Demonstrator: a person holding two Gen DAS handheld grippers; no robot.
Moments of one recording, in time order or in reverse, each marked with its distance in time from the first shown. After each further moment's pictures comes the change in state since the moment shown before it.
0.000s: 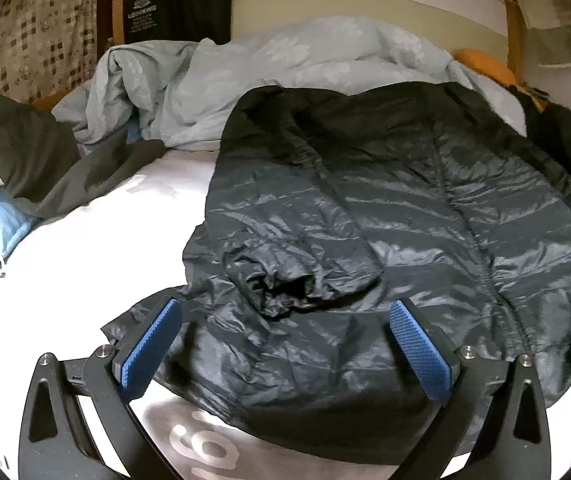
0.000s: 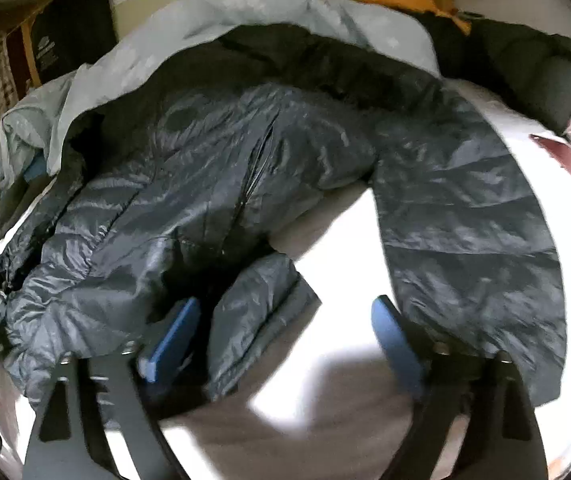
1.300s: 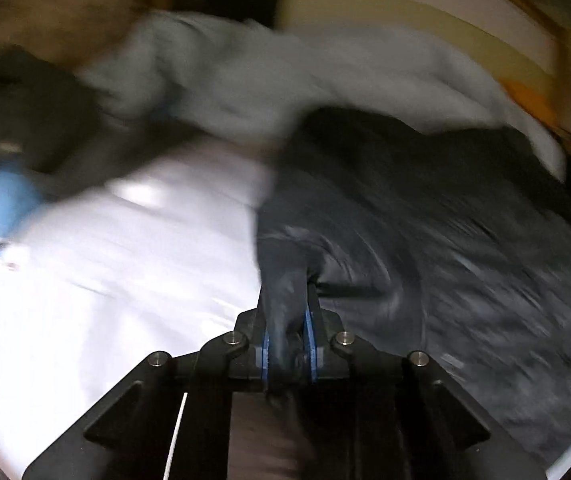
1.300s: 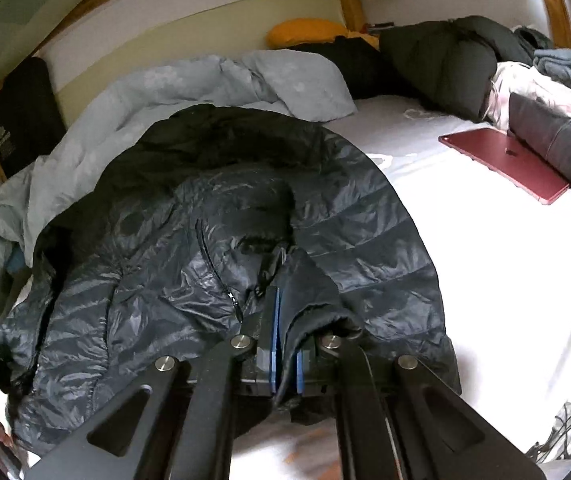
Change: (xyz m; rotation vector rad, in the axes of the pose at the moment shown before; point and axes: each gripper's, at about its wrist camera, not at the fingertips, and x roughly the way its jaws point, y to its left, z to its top) left arm 0.020 0.085 0.038 -0.176 -0.010 0.118; right arm -0.081 -0.064 0.017 0.248 -0.191 -0.145
